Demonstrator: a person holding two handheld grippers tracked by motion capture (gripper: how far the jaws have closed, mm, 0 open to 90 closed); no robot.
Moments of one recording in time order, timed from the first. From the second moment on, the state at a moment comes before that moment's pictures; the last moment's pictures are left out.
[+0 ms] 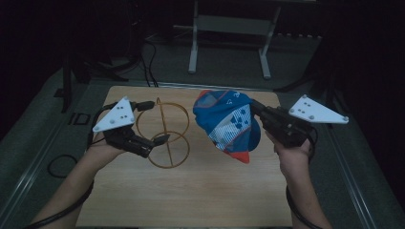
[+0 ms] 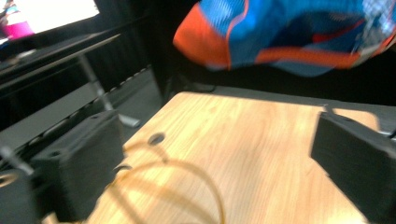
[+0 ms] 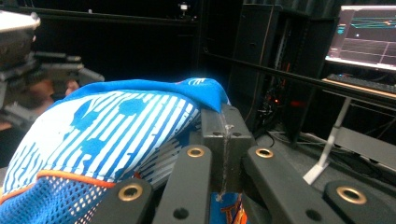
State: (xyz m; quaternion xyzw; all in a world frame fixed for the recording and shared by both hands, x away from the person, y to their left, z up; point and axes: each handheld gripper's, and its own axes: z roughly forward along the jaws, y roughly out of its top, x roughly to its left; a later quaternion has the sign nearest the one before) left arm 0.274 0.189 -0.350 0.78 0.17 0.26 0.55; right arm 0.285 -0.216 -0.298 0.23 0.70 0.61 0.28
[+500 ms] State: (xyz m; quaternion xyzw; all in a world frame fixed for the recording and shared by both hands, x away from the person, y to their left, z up) left arm 0.247 0.252 -0.433 0.73 0.27 0.32 0.54; right arm 0.317 -0.140 -0.281 0.21 0.72 0.61 0.26
